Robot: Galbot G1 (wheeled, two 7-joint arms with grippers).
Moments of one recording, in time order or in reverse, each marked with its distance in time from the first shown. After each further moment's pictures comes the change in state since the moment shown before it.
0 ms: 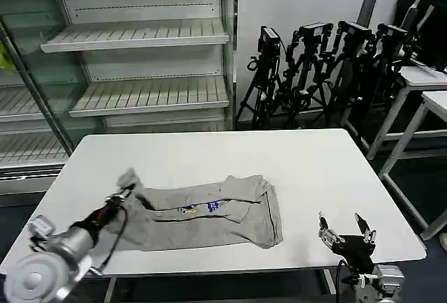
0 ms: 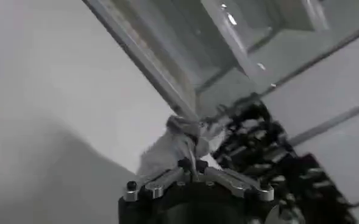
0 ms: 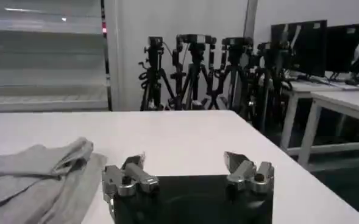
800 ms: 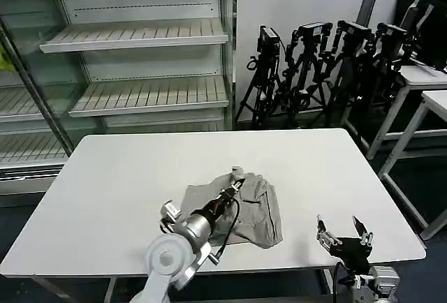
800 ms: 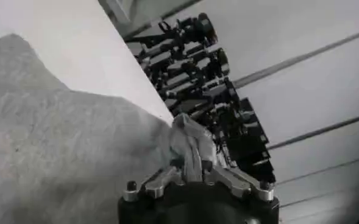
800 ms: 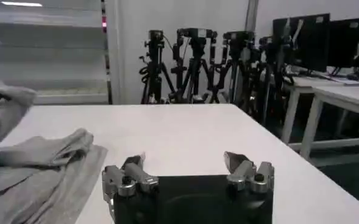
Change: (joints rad) left arm -0.263 -0.380 0.522 0.181 0.272 -0.051 -0.005; right arm 0.019 -0.008 -0.016 -0.032 -0.005 0.010 -0.004
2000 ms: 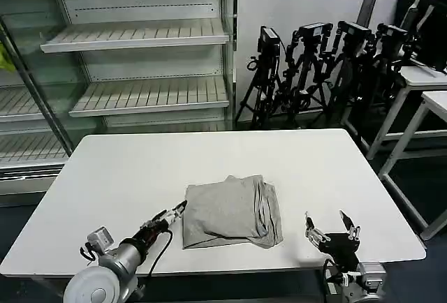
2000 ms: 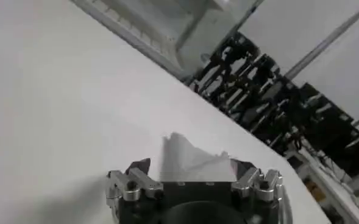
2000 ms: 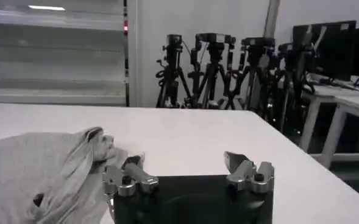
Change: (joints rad) left arm 0.289 0.300 -0.301 -0.147 0.190 0.107 0.161; right arm 0.027 -0.025 -0.053 -0.006 -0.031 0.001 -0.010
